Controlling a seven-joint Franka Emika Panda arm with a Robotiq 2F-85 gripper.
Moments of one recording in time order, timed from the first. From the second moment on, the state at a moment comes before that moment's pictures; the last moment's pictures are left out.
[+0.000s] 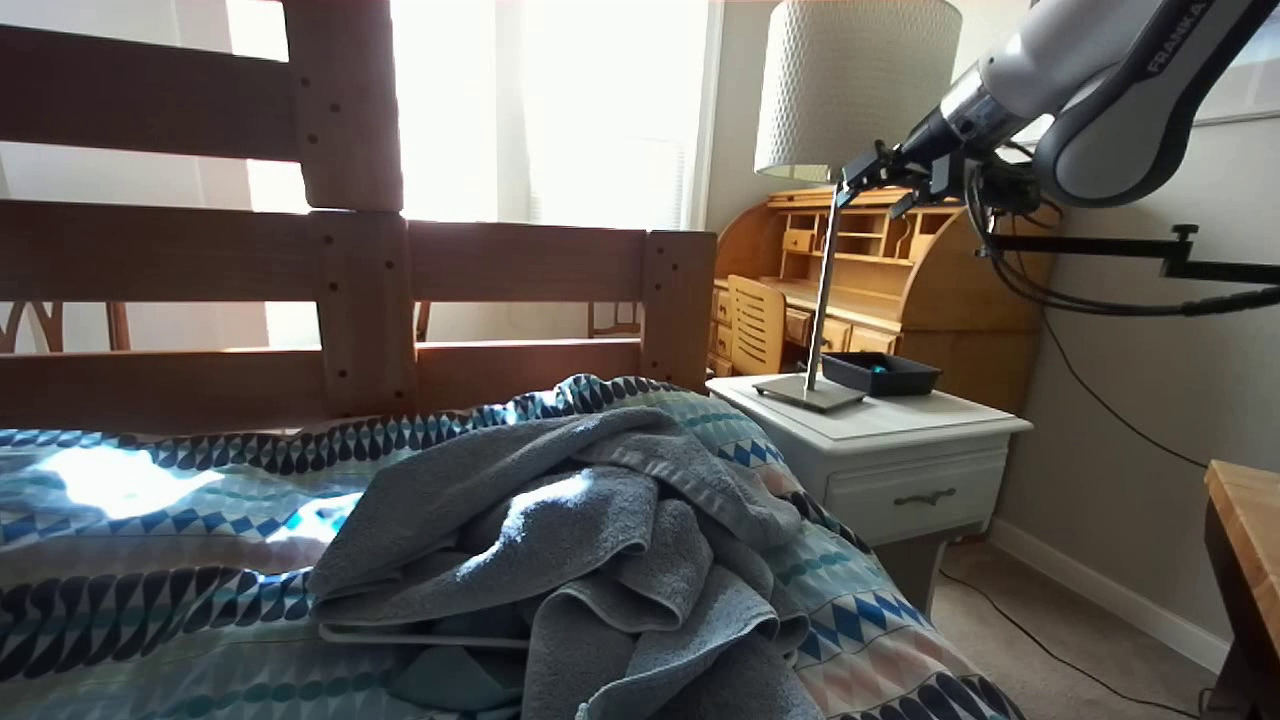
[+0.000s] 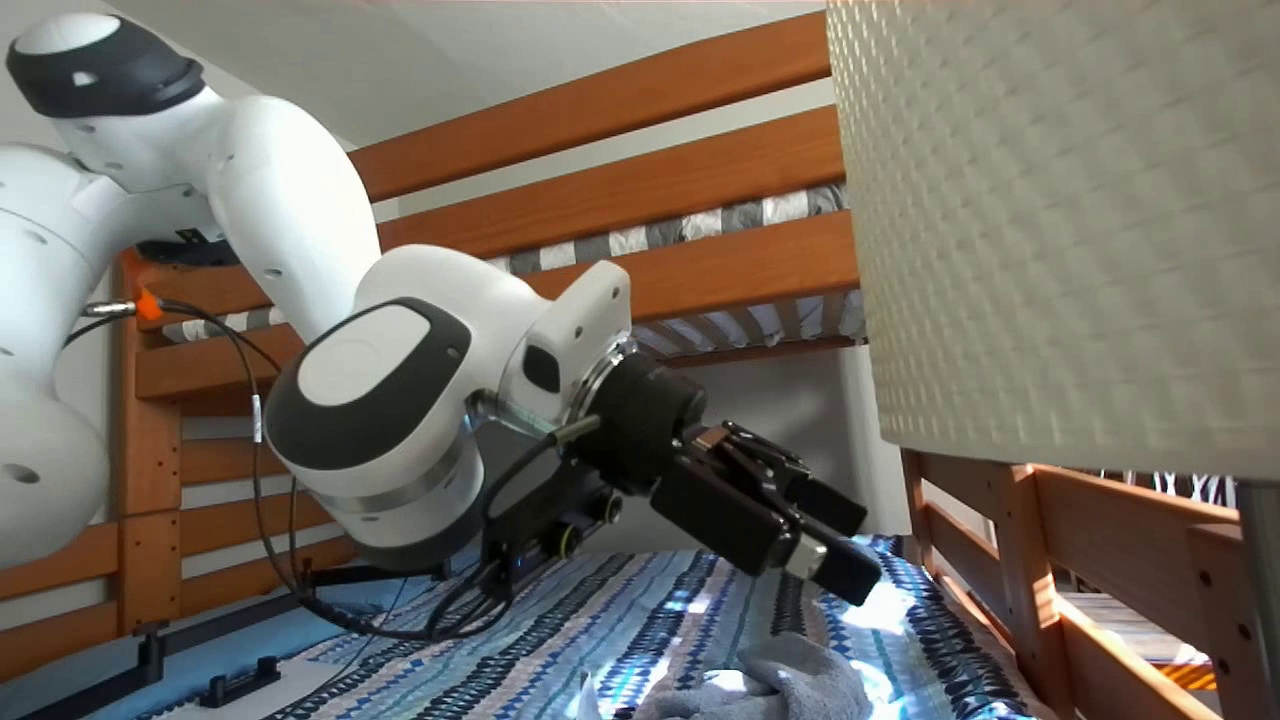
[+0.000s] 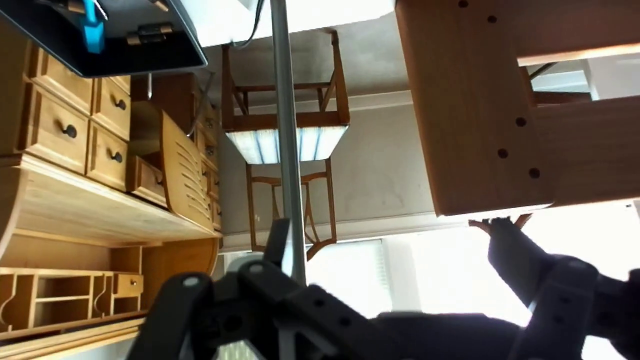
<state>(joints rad) -1.60 -0.54 1.44 -2.74 -0.12 3.60 0.83</state>
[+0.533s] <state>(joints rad) -2.04 -0.70 1.87 -2.74 0.08 4.03 0.76</state>
